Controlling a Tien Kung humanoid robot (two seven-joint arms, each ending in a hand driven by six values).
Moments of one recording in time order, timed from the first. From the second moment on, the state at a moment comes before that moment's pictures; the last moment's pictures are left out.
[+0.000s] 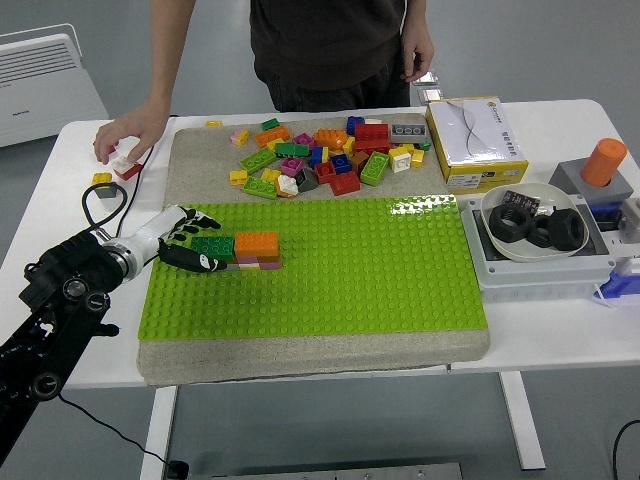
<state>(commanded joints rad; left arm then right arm) -0.42 0.16 -1.23 -1.21 1.75 -0.29 0.37 0.13 -0.12 2.05 0.18 -2.27 -0.05 -0.23</state>
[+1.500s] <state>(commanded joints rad) -0.25 0.23 -1.25 -1.53 2.00 -0.11 0.32 0.12 -0.12 2.05 0.18 -2.27 -0.05 -0.23</state>
